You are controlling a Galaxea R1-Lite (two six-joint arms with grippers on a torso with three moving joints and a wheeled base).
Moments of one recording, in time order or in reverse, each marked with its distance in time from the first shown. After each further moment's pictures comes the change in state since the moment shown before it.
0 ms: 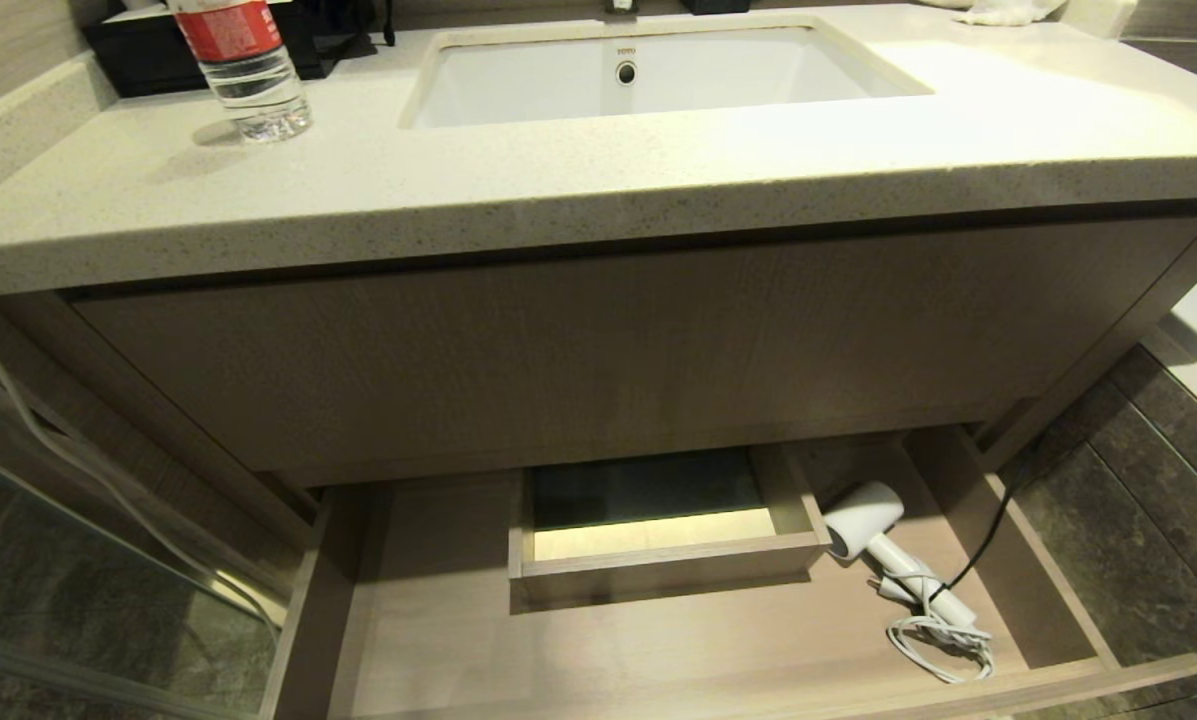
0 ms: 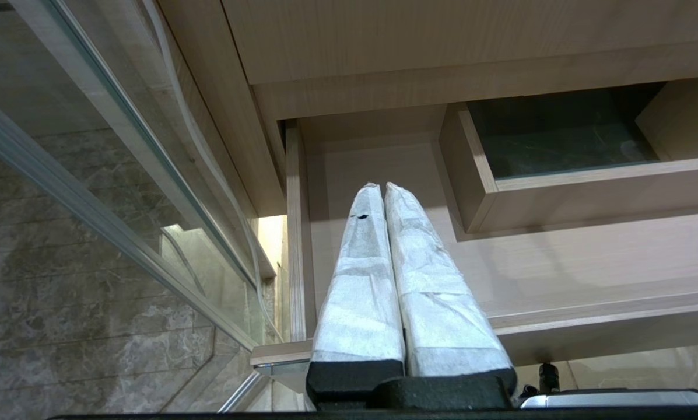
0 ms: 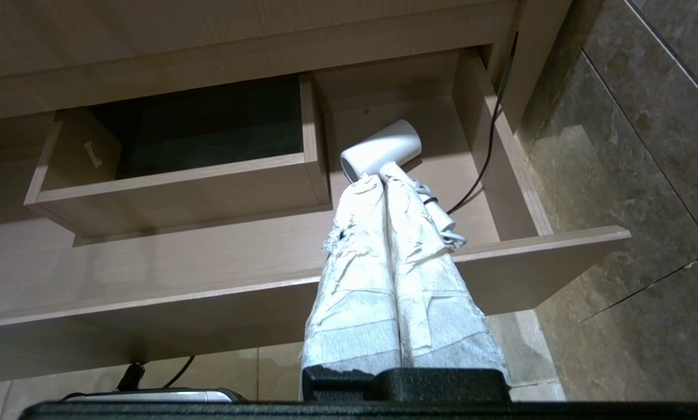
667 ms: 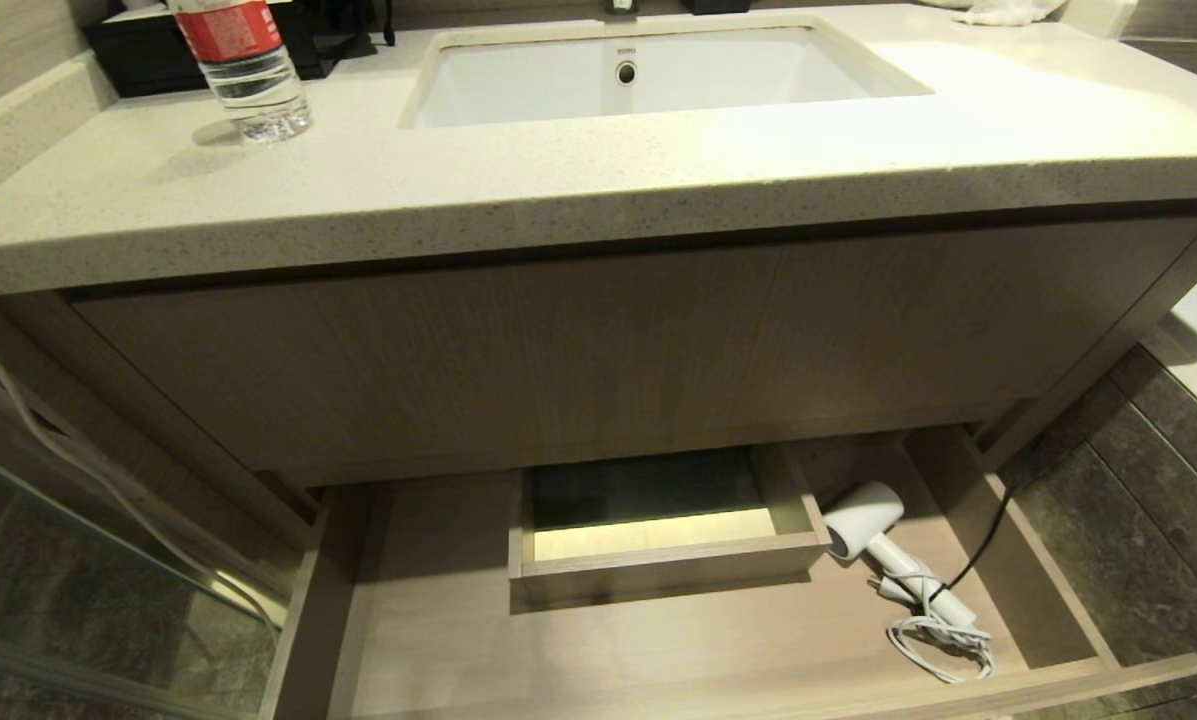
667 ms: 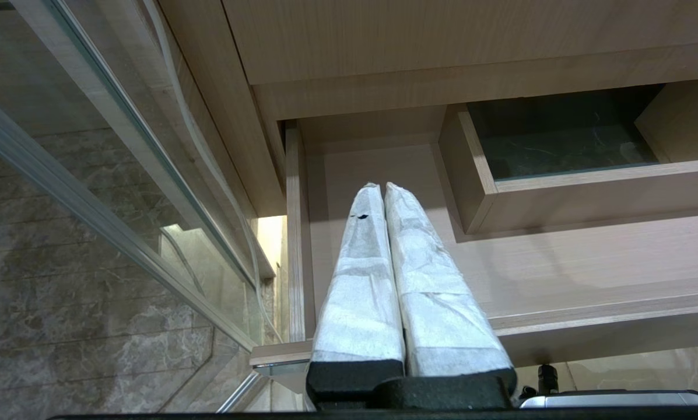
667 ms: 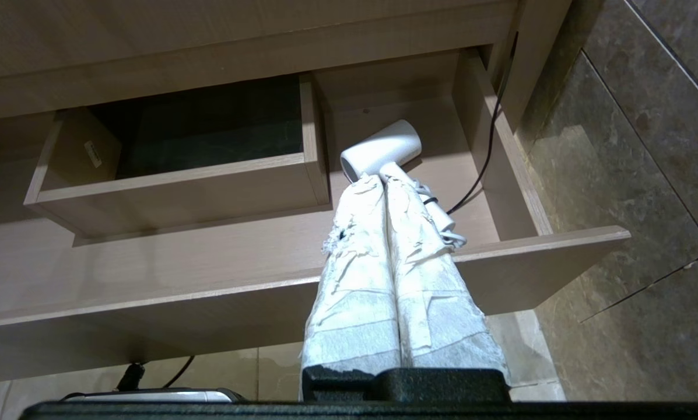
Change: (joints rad) left arm 0.000 0.000 0.000 -0.002 0.002 -0.008; right arm 0.000 0.000 0.000 0.000 0.000 0.000
